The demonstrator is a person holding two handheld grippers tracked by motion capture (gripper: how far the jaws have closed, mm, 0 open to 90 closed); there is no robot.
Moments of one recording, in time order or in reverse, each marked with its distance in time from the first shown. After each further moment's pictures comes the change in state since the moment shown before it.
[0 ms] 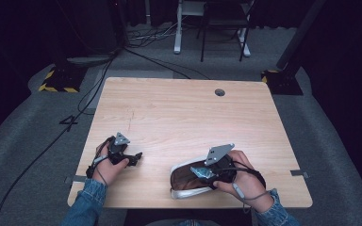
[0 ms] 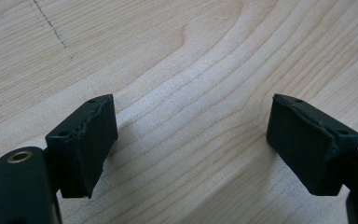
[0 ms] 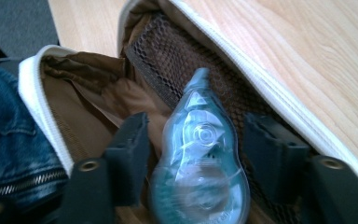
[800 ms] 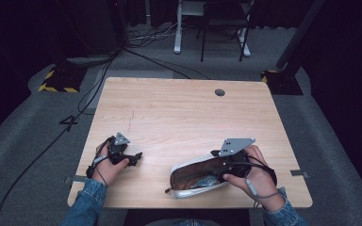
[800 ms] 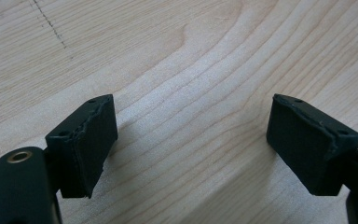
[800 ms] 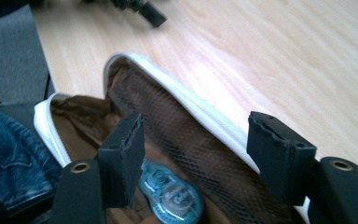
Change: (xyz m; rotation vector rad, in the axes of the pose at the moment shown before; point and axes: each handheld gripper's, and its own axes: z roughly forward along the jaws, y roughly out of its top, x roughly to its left) left arm 0.000 0.000 0.000 0.000 0.000 0.000; right arm -0.010 -0.002 -0.039 -0.152 -0.070 0.053
